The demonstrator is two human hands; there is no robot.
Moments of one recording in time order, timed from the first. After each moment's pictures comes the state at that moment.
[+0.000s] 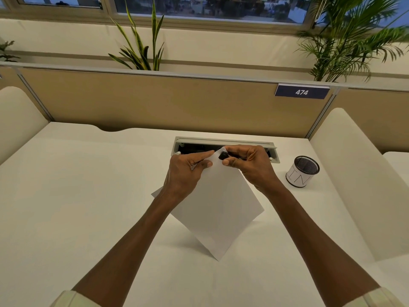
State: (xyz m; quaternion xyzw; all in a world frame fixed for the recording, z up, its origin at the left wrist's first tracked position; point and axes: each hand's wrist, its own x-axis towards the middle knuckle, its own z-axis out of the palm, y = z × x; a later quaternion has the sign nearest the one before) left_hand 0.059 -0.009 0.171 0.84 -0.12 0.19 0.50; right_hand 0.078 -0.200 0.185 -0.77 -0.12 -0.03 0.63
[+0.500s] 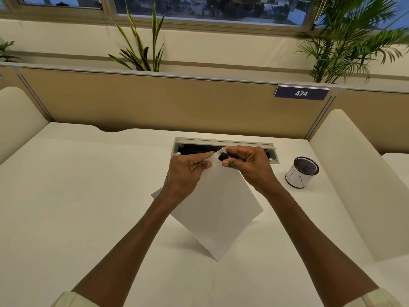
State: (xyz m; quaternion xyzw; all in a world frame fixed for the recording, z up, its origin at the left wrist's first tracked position) left_hand 0.058 -0.009 0.171 0.83 -0.11 0.17 0.51; right_hand 0.075 -0.198 0.188 -0.78 -0.13 -0.03 0.62
